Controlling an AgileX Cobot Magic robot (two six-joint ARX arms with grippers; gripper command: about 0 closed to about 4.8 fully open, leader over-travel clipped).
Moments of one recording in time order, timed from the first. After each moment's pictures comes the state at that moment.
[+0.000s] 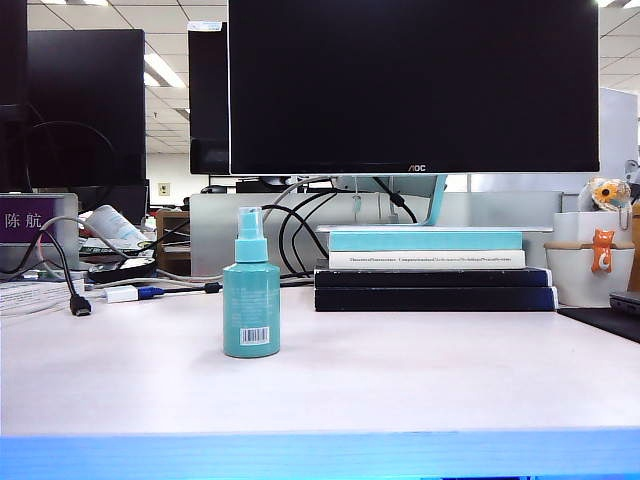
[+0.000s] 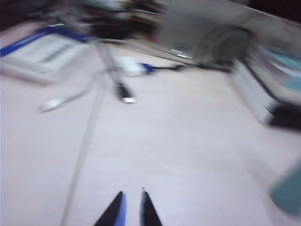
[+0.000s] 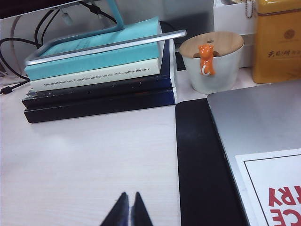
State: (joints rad) left arm -0.04 0.00 0.01 -0.14 0.09 -0.20; right arm 0.10 0.00 0.01 -0.11 -0.02 0.21
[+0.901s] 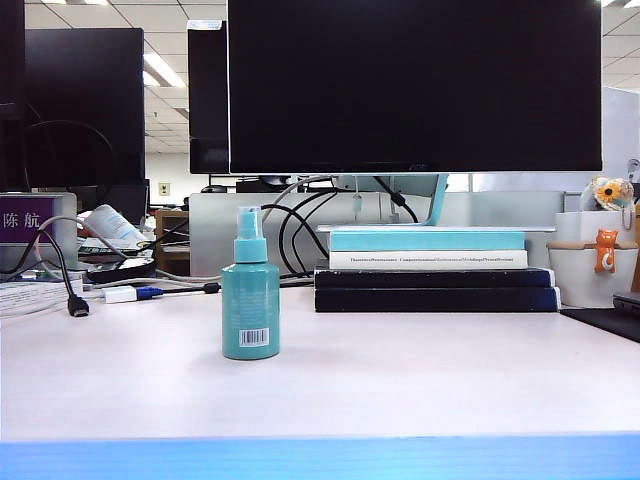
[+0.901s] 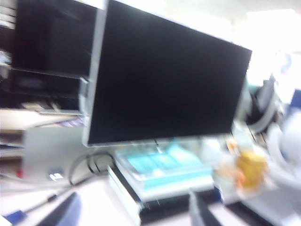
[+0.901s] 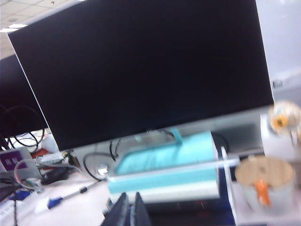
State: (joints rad) left arm -0.04 0.28 0.39 0.15 0.49 -0.25; right arm 0.10 0.16 0.40 -0.01 -0.12 0.32
